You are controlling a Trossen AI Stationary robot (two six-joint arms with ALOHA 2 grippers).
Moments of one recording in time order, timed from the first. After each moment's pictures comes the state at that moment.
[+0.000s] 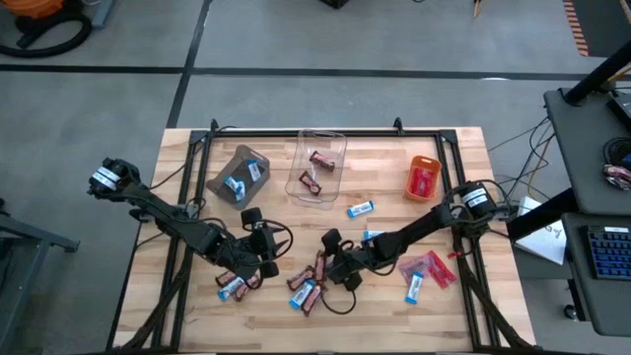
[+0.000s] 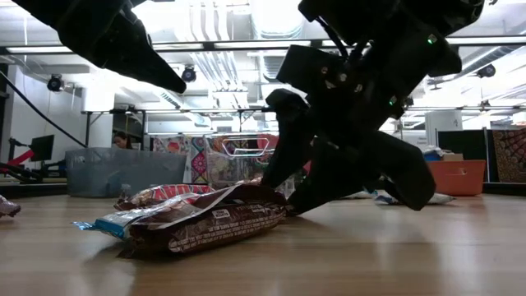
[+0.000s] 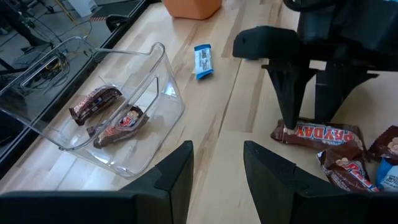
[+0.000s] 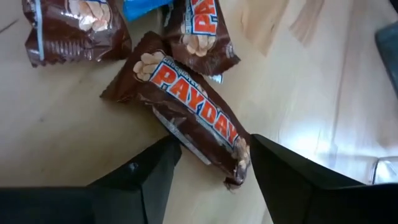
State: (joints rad) left arm -0.53 1.37 0.75 -0.18 -0.83 -0.38; right arm 0.33 1.99 1.05 0.09 0.27 -0.45
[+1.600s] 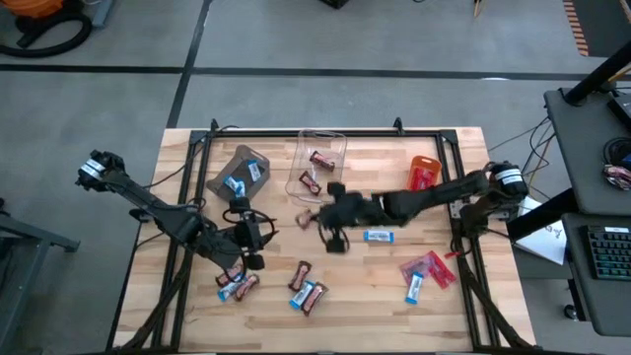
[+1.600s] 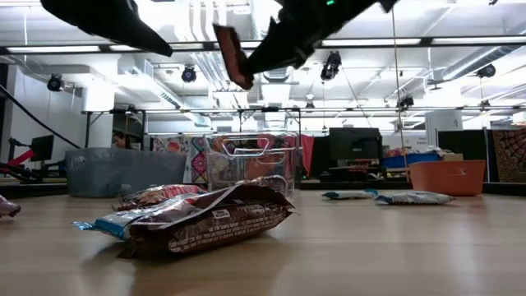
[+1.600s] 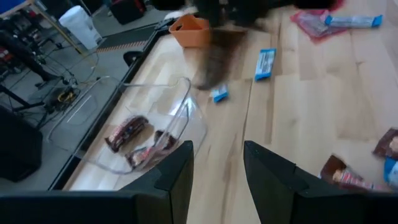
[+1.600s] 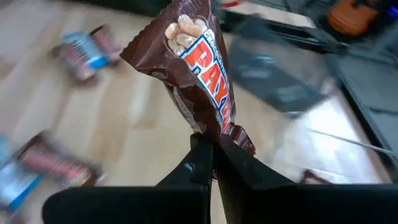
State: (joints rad) left arm -0.55 1.16 0.76 -0.30 -0.86 -0.21; right arm 0.10 1.68 1.18 -0.05 0.22 -0.10
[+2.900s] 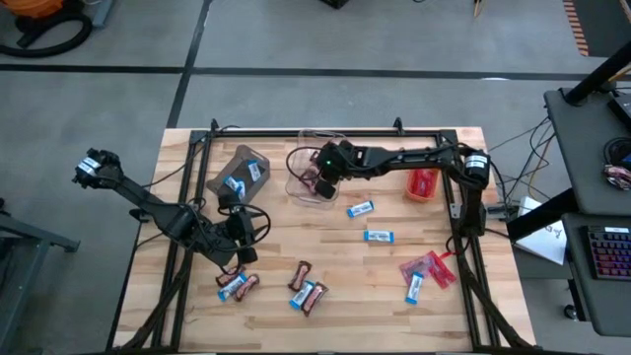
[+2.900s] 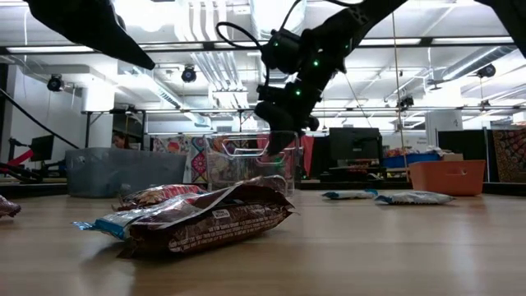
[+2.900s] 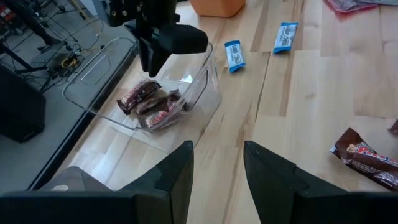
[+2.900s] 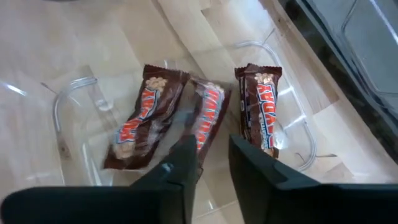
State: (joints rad) left arm -0.55 1.08 0.76 -0.53 -0.86 -0.41; right arm -0.30 1.92 1.37 -0.36 0.20 0.10
